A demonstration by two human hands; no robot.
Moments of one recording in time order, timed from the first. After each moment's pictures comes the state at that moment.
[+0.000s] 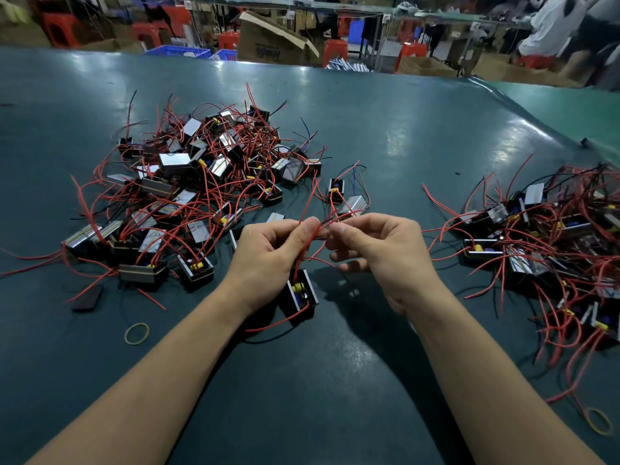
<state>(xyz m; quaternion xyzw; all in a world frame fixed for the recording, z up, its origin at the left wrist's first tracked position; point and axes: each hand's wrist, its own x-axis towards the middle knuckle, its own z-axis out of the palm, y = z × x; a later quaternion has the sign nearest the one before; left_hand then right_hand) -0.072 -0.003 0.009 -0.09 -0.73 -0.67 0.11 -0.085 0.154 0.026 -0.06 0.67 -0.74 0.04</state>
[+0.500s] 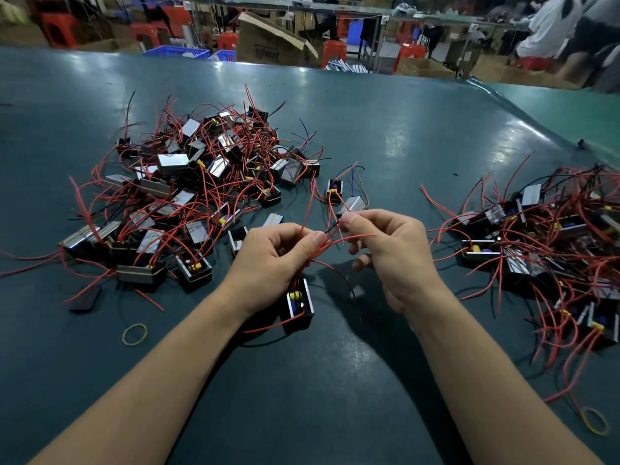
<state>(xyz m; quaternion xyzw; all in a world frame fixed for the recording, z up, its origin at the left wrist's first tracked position) -0.071 -0.005 0.007 -0.10 -0.76 -0.64 0.07 -0.088 0.154 0.028 -0.02 0.67 -0.74 -0.02</state>
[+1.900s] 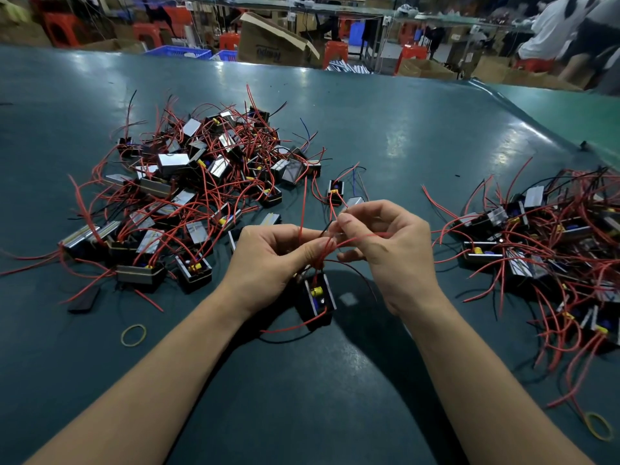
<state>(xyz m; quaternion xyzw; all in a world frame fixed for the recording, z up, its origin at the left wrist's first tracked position) -0.066 -0.001 0.014 -0.10 -0.69 -0.71 0.06 -0.083 0.151 0.029 -0.10 0.66 -0.74 -0.08</state>
